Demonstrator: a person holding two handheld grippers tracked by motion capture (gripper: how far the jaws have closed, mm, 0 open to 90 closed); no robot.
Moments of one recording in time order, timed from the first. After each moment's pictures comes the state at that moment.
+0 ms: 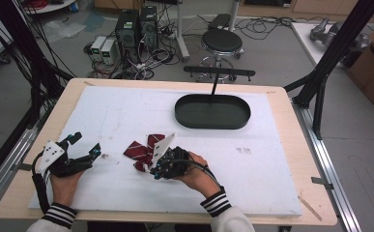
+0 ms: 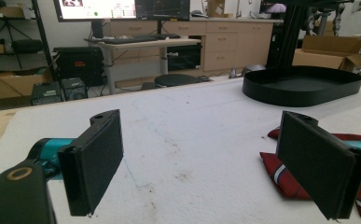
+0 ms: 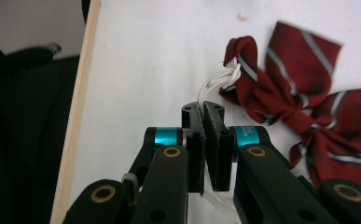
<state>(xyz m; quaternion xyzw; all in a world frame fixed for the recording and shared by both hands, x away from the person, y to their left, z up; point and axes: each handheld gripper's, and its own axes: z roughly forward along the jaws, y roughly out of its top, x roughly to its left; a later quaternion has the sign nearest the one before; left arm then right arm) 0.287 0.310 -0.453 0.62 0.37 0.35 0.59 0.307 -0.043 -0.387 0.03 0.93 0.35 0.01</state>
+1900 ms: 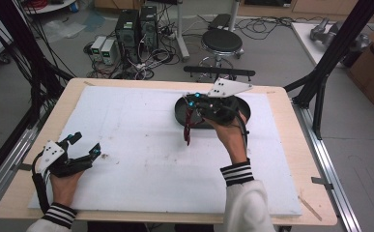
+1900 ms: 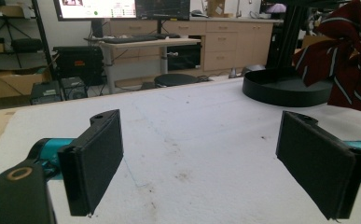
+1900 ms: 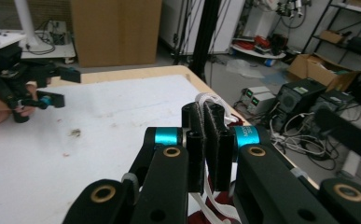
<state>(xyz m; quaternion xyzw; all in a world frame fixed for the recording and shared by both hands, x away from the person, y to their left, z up) 0.287 0.309 -0.453 0.62 0.37 0.35 0.60 0.365 -0.151 -0.271 0.18 0.79 0.54 0.23</state>
